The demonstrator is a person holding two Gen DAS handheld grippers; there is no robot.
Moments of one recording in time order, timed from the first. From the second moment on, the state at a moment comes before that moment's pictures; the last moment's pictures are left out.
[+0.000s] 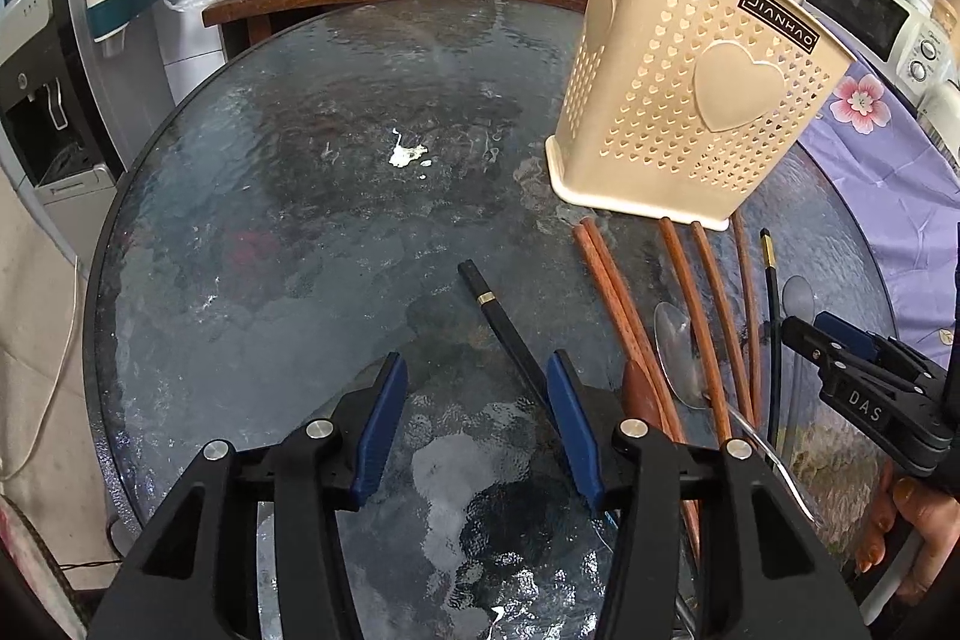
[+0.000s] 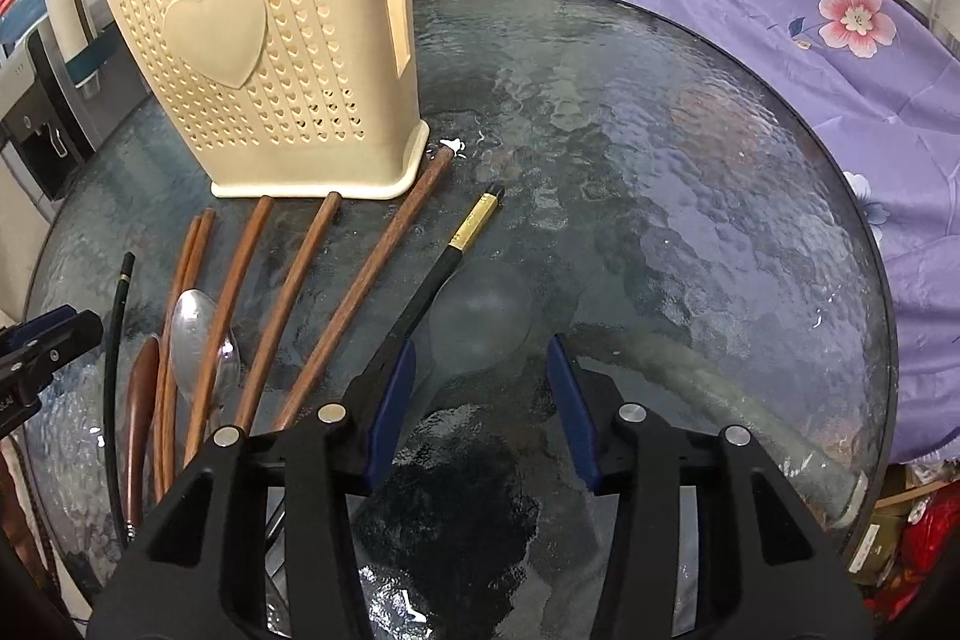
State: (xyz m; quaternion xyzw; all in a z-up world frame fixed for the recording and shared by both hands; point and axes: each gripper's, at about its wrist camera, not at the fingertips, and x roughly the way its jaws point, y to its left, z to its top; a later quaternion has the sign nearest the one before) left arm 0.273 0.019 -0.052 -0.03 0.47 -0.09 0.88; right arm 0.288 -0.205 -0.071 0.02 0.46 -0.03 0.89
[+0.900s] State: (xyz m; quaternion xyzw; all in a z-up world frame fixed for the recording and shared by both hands) left arm 0.302 -0.004 -0.059 0.00 0.49 -0.06 0.87; right arm 0.299 -0.203 -0.074 0.00 0.46 0.01 0.89
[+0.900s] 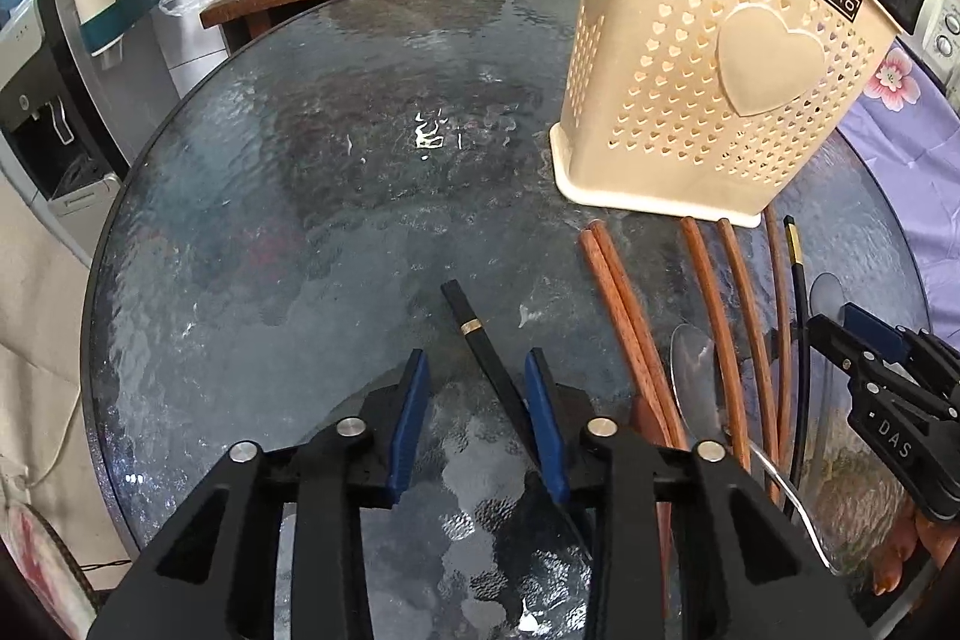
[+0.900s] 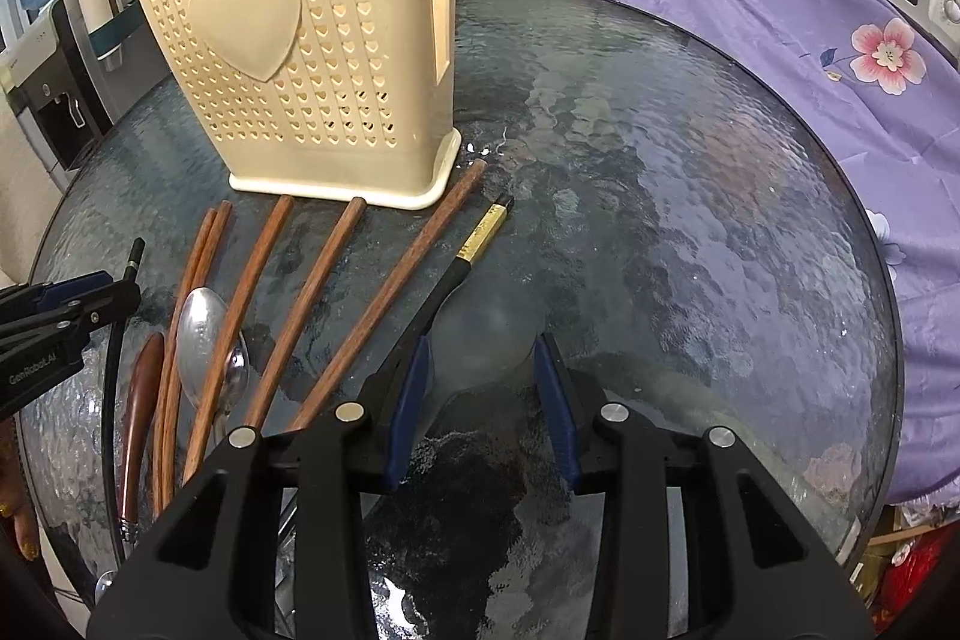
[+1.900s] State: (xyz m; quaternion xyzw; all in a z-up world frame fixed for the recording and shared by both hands) left arm 0.302 -0.013 -0.025 -0.07 0.43 -0.09 0.89; right arm 0.279 -0.223 -0.042 0.02 0.36 0.05 0.93
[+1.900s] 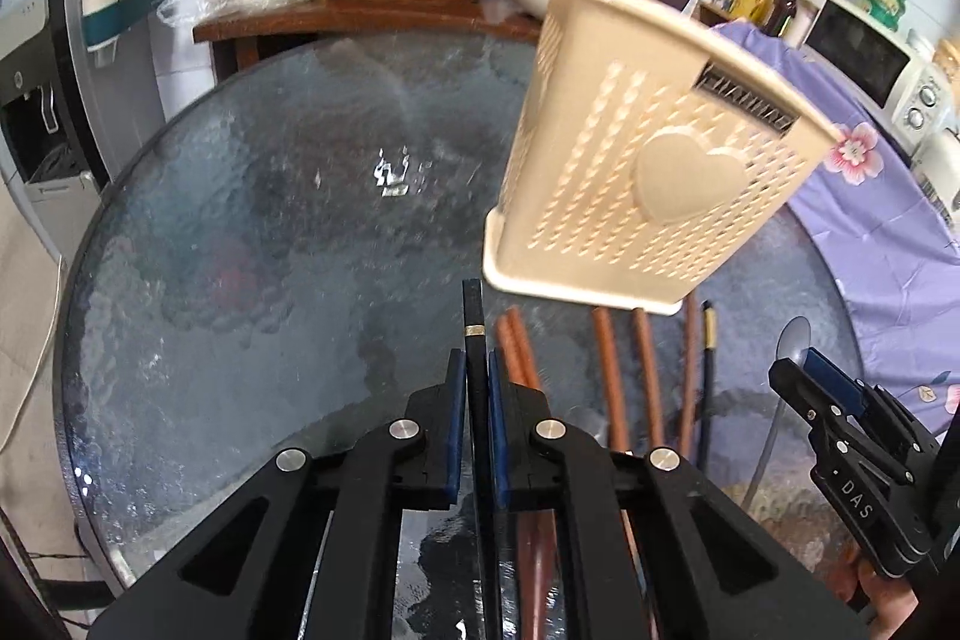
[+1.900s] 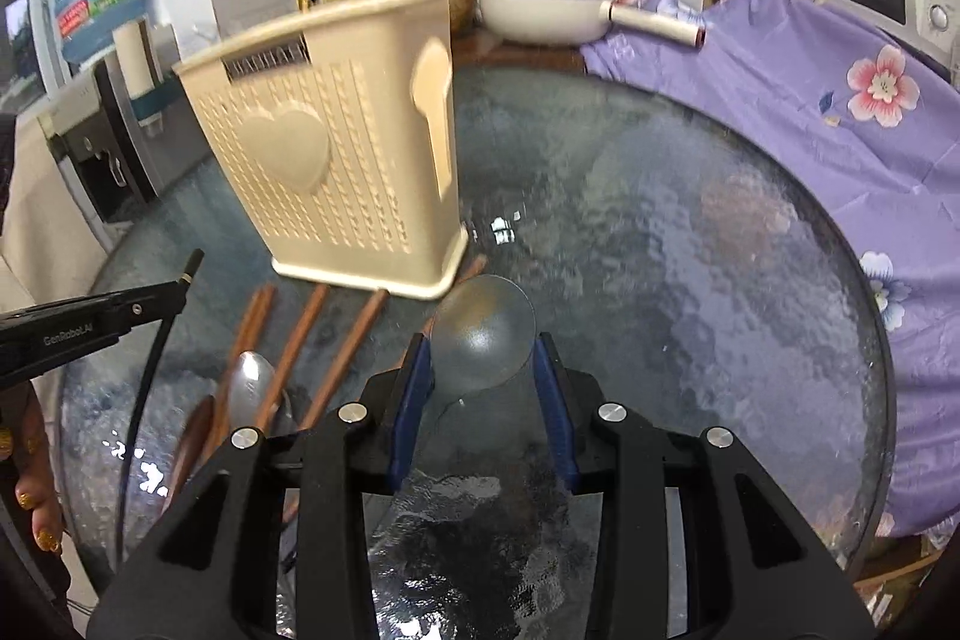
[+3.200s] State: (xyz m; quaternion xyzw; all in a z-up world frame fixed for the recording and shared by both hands) left arm 0.257 0.004 0.041 -0.09 0.34 -0.12 0.93; right arm 0.234 -0.227 -0.001 -0.02 0.27 0.04 0.96
